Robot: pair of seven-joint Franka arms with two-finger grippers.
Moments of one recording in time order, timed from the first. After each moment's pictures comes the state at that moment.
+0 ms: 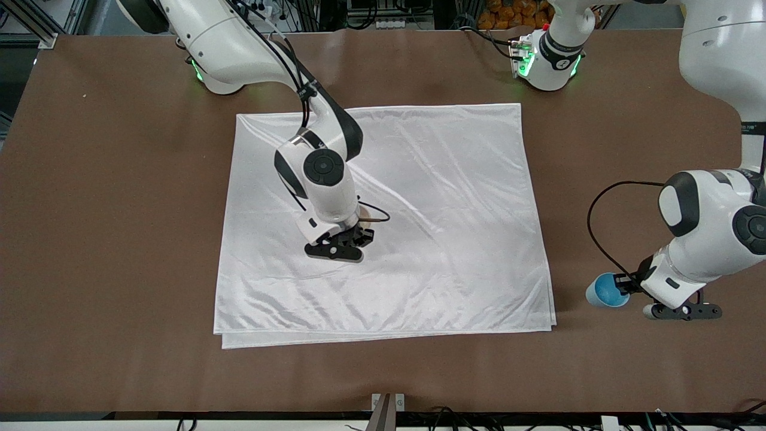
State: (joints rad) left arm 0.04 0.57 -0.05 -1.52 0.04 2.22 0.00; right arm 0.61 0.72 0.05 -1.45 -0.13 2.31 0.88
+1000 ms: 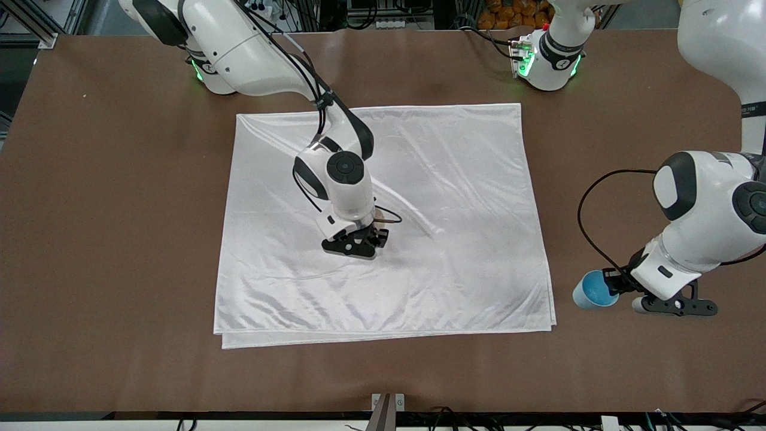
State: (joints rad) left arm 0.03 0.49 -0.13 -1.51 0.04 2.19 0.00; right arm 0.64 0.79 0.05 -1.44 -0.18 2.39 1.01
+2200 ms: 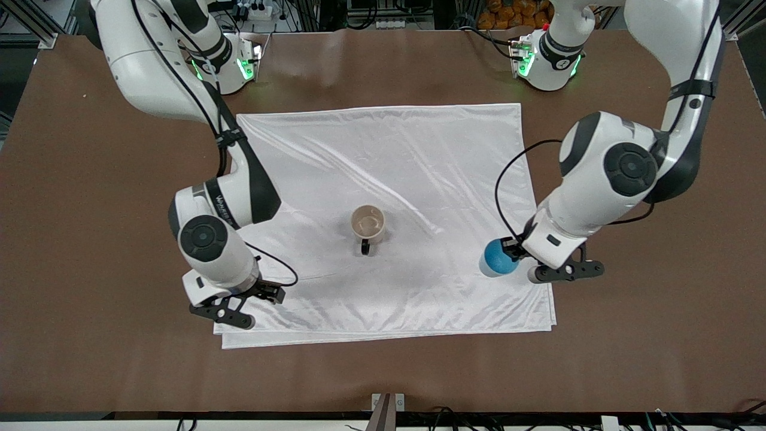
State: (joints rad) left arm -0.12 0.45 -0.33 -1.52 0.07 2.08 -0.55; right arm 0.28 0.78 0.03 -1.20 -0.16 2.06 0.63
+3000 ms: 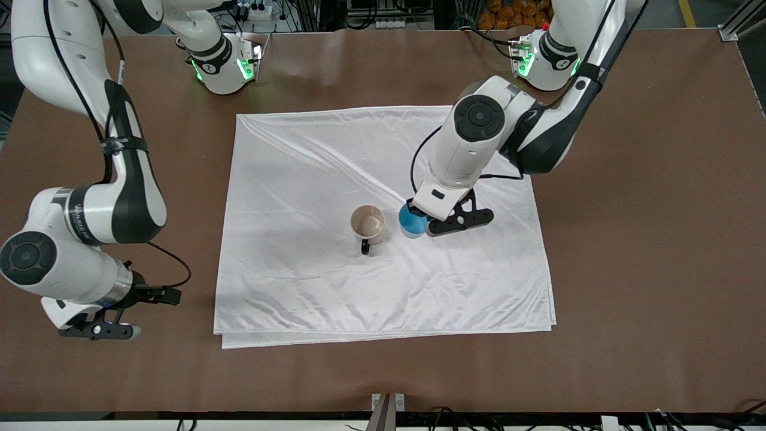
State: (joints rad) left arm -0.40 0.48 -0.32 -1.51 0.11 2.08 -0.98; right arm 0.02 0.68 0.03 -1.19 -0.12 1.92 0.15
